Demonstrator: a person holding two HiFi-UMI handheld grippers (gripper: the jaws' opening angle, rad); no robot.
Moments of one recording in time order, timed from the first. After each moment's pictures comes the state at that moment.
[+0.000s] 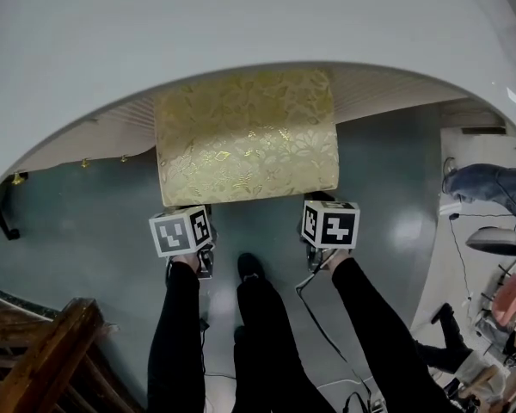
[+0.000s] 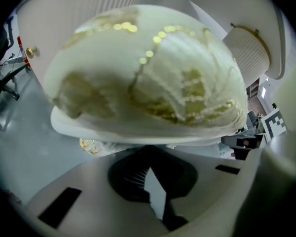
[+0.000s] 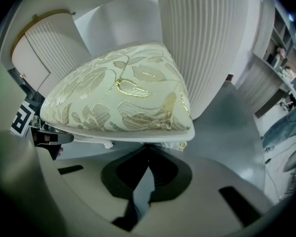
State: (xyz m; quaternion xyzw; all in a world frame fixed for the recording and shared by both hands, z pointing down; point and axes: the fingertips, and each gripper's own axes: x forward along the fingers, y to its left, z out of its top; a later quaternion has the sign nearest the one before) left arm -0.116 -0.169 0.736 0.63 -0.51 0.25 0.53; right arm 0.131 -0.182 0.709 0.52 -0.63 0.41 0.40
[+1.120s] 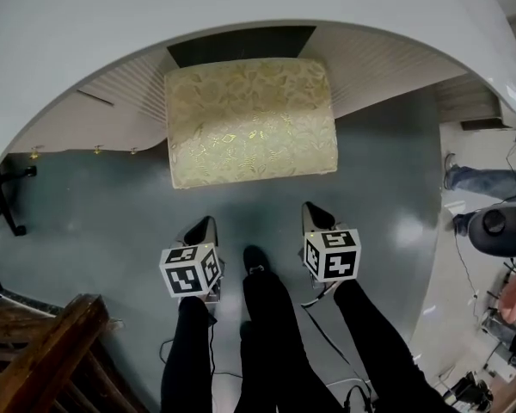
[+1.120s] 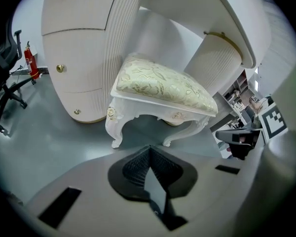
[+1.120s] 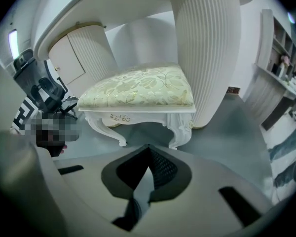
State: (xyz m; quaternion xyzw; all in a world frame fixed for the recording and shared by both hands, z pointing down) left arm -0.118 -0.092 0.681 0.67 -0.54 0.23 0.46; right arm 0.106 -0.112 0.671 0.49 -0.71 0.35 0.36
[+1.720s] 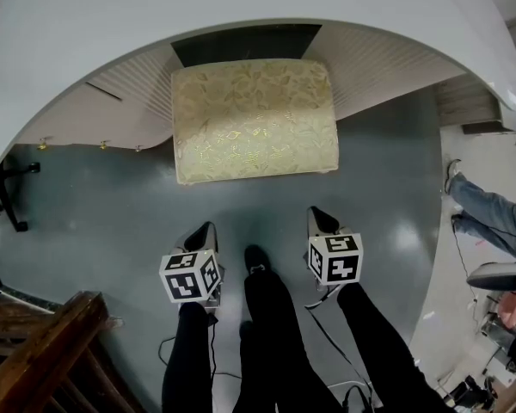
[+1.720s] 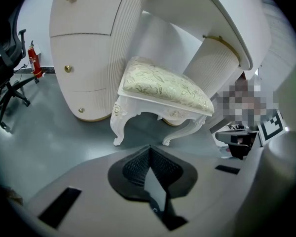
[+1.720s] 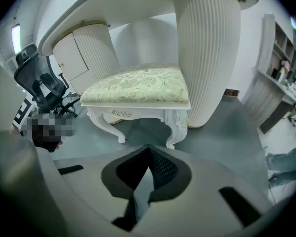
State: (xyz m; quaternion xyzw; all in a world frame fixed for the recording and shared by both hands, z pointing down) left arm -0.125 -0.072 0.671 0.67 -0.54 0.22 0.46; right arm 0.115 -0.097 0.667 0.49 -0.71 0.34 0.37
